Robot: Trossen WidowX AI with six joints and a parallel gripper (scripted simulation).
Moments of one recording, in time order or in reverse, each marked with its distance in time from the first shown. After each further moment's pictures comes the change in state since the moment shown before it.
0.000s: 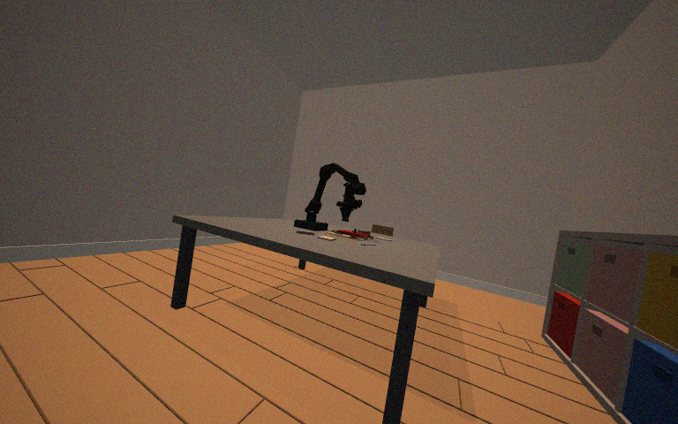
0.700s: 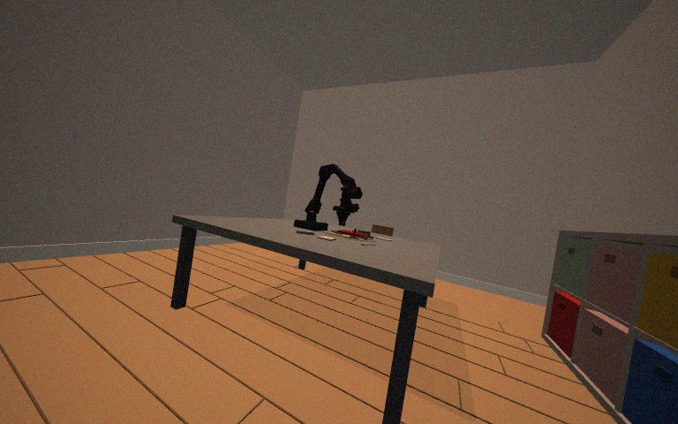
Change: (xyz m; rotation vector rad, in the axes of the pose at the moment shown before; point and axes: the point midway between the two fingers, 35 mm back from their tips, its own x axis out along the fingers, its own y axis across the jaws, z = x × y) arm 0.028 -0.016 -0.010 0.001 -0.006 -0.005
